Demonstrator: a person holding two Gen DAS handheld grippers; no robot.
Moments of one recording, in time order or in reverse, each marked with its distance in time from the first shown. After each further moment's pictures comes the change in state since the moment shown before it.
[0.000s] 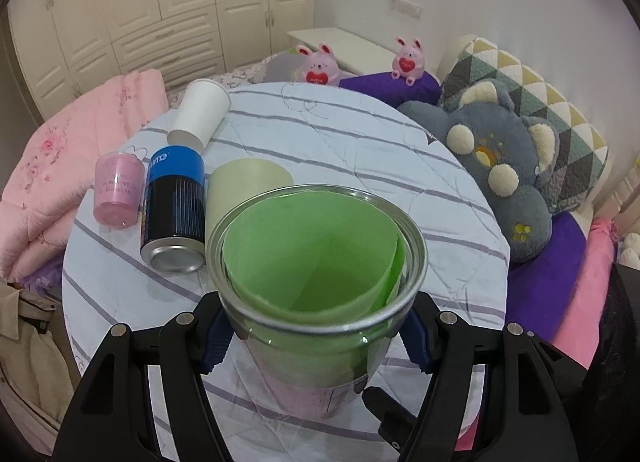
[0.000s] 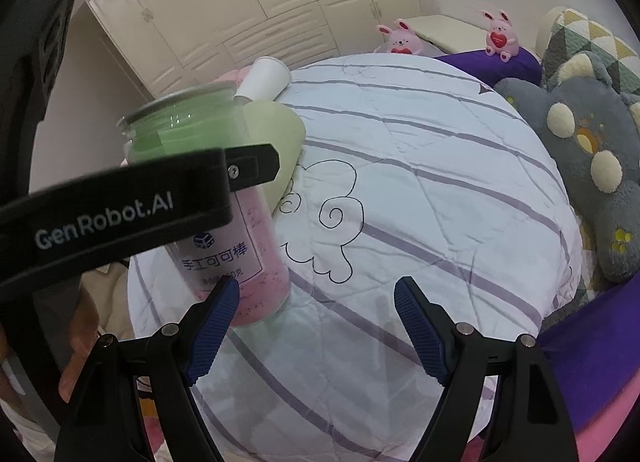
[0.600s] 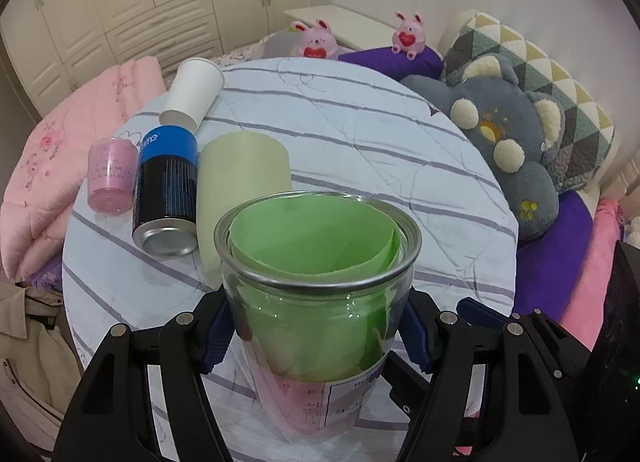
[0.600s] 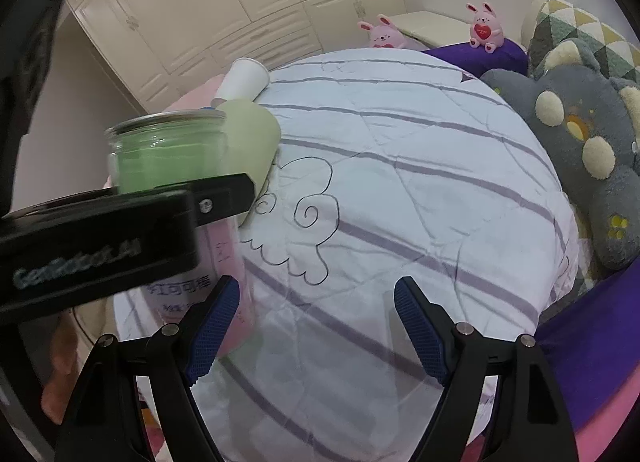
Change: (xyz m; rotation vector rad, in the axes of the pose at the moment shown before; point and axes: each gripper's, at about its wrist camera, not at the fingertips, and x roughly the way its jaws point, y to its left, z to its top) left arm 0.012 -0.006 -0.003 0.025 0.084 0.015; right arm 0.010 -0.014 0.004 0.048 -0.008 -0.031
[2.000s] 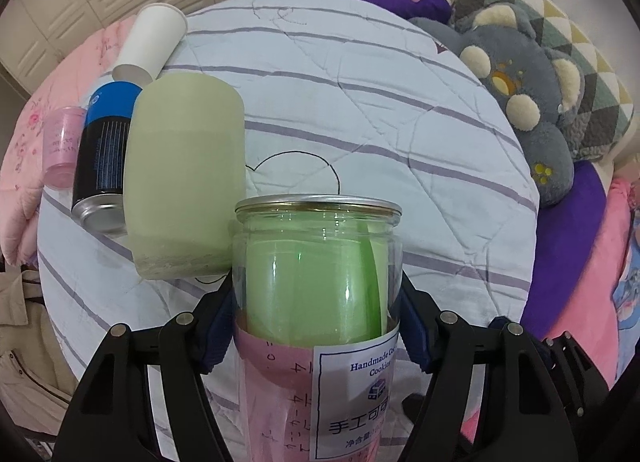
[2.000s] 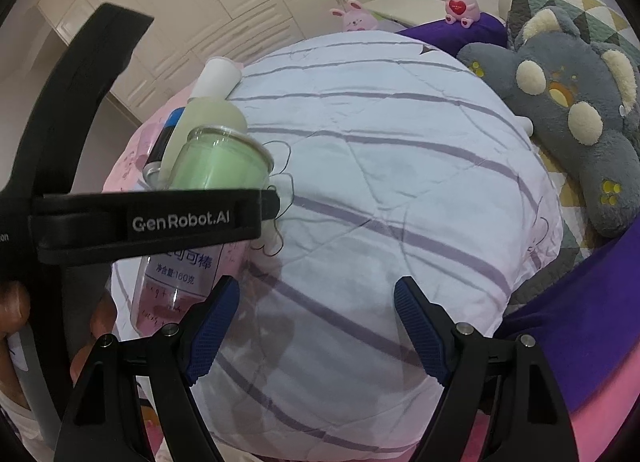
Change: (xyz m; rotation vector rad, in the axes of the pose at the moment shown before) left arm 0.051 -0.026 0.004 0.006 0.220 0.017; right arm -0.017 -0.030 -0.017 0.080 0.041 0.027
